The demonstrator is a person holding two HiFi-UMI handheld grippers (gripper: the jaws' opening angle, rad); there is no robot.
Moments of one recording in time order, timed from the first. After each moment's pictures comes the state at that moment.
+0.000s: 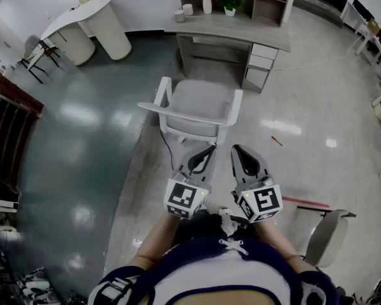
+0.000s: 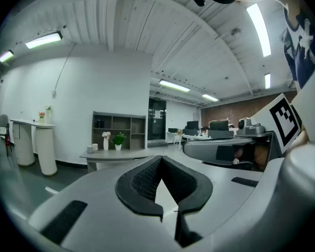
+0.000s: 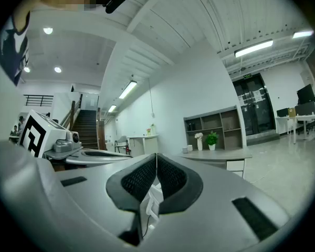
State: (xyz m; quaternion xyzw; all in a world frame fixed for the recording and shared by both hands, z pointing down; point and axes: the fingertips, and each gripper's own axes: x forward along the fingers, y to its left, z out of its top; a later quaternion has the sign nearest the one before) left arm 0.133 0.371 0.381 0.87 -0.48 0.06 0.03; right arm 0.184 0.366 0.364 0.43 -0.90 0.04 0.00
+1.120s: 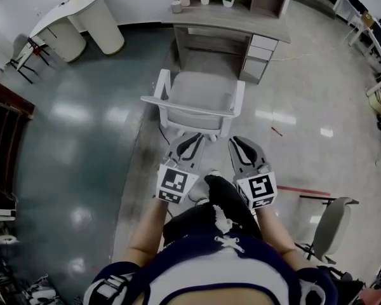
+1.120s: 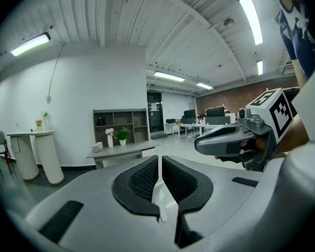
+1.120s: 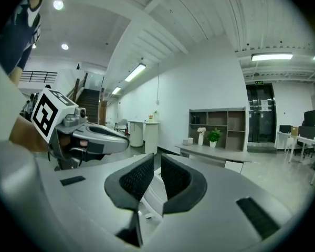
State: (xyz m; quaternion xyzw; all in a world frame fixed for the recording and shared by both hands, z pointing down) left arm 0.035 0.350 0.429 0.88 -0.46 0.13 0.00; right arm 0.114 0.354 0.425 0.43 -0.90 0.00 0.10
